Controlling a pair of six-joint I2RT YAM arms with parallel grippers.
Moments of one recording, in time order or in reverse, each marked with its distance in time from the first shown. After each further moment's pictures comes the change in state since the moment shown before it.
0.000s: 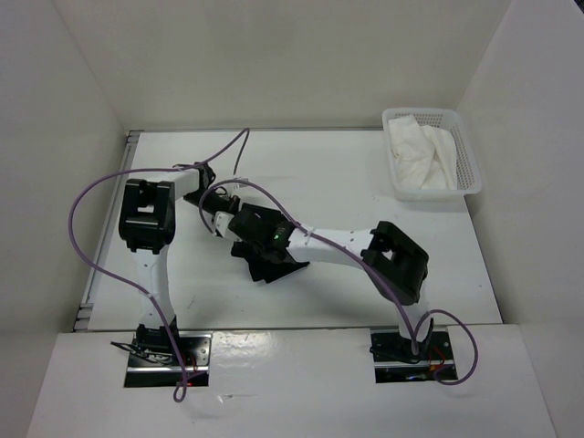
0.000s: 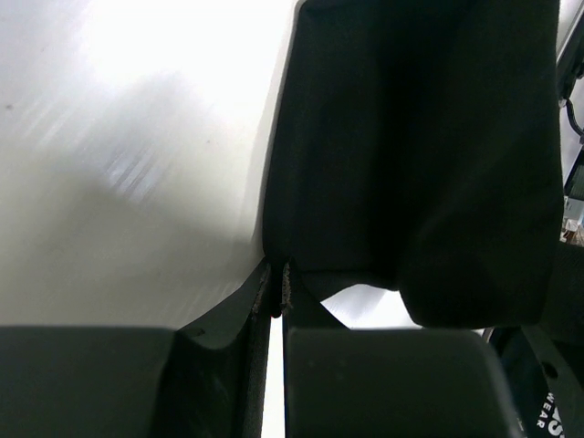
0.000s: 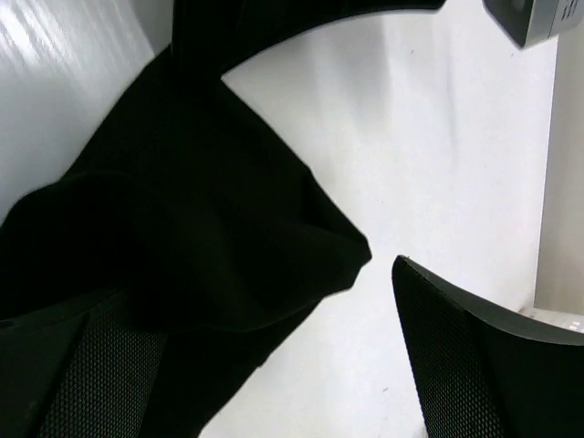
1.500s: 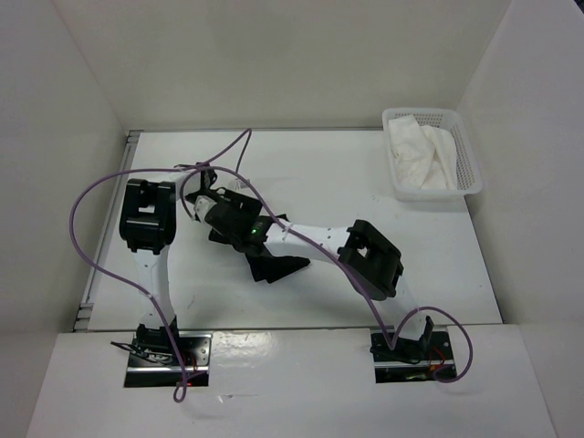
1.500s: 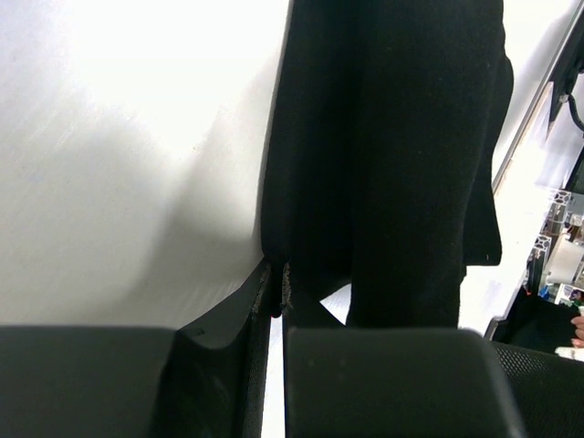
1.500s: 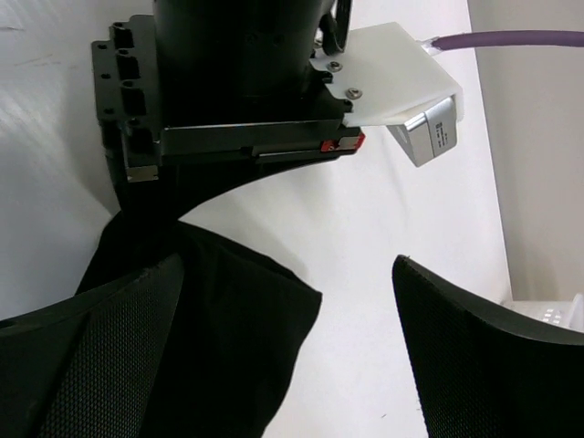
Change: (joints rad) left arm -0.013 -0.002 -0.004 0.000 0.000 0.008; right arm 0.023 0.192 0.289 0.014 0.153 0.042
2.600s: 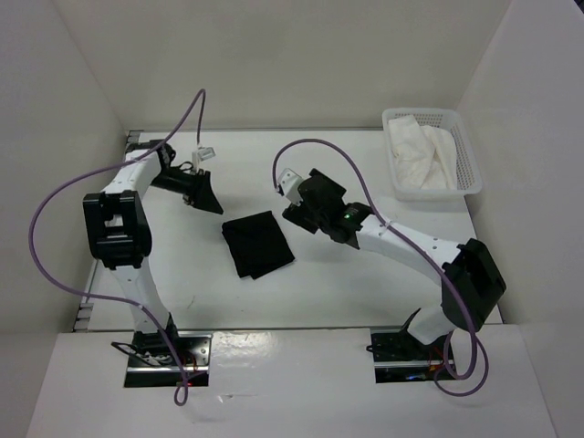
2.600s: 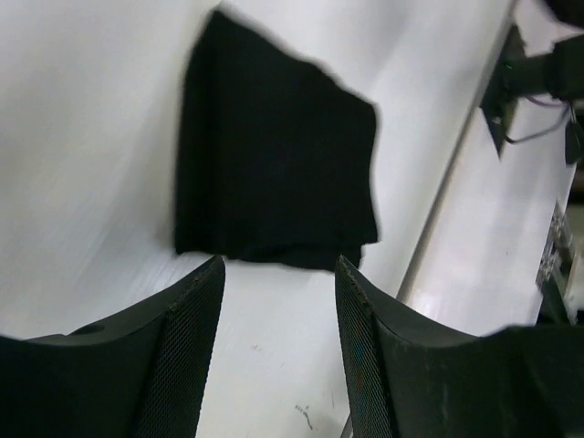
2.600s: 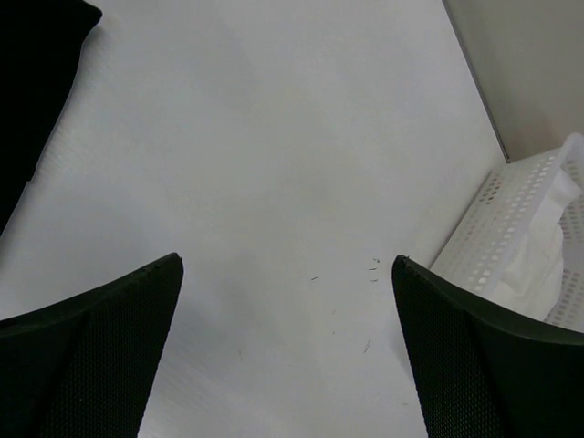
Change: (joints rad) left arm 0.227 -0.210 0.071 -0.232 0.109 0.187; right arm -0.312 -0.631 -0.555 -0.003 -0.184 0.002
